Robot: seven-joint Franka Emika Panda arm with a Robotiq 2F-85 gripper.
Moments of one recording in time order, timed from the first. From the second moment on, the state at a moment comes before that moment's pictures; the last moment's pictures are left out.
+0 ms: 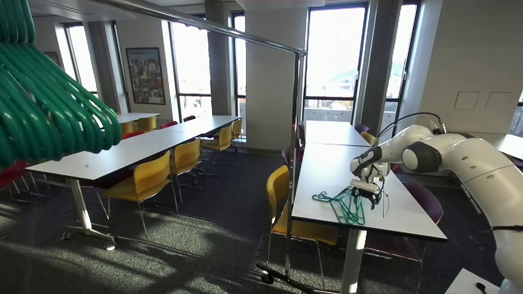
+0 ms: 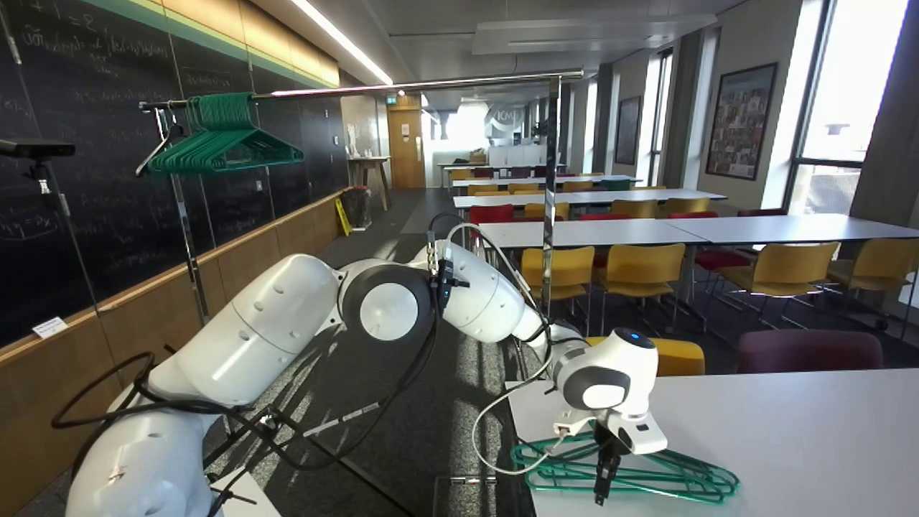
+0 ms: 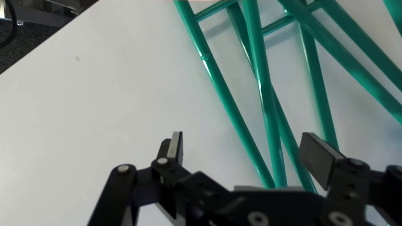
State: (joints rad) arm -0.32 0.89 -0.25 -1.43 0.29 2.24 0.69
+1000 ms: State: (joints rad) arm -0.33 0.93 -0.26 -1.38 0.29 2.24 0.69
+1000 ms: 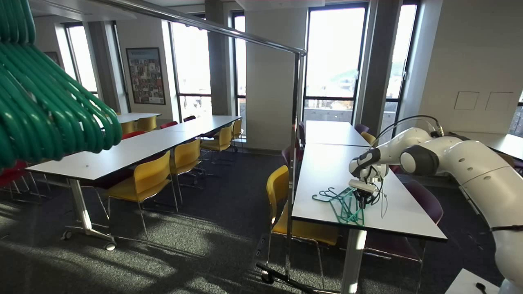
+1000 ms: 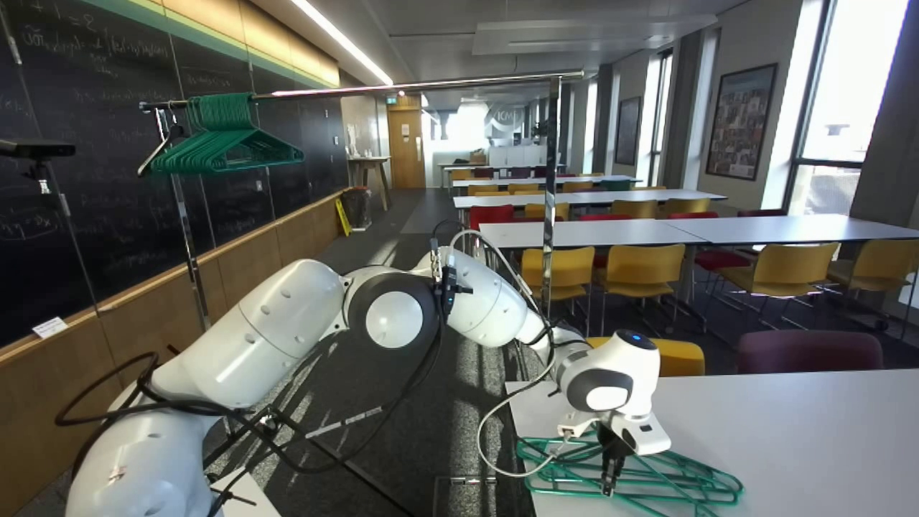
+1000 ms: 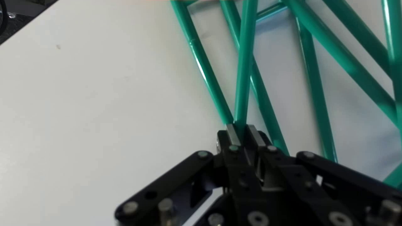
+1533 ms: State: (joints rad) arm -0.33 0.93 -0.26 -1.38 0.29 2.24 0.69
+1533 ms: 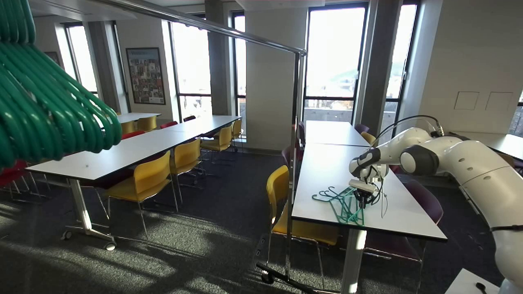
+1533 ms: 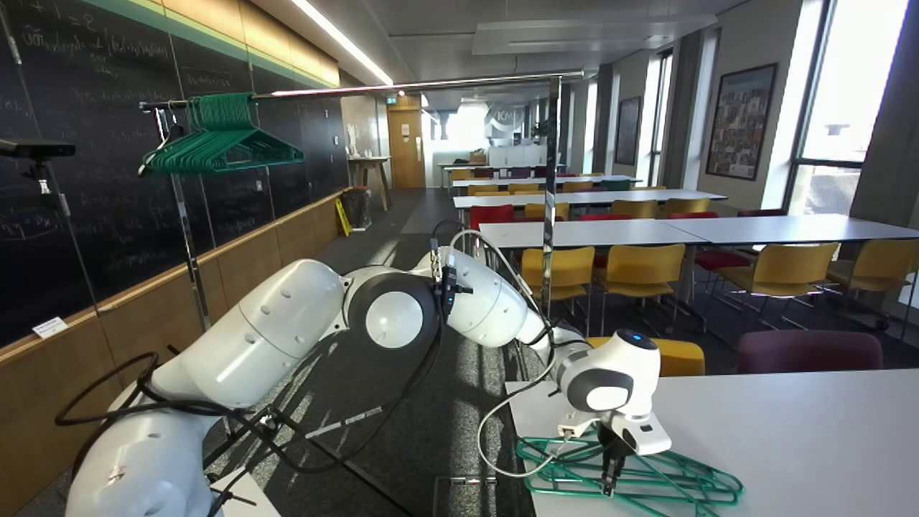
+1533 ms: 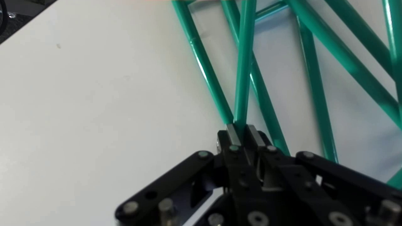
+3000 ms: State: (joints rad) arm -0.28 0.69 -0.27 -1.67 0.29 2.50 0.69
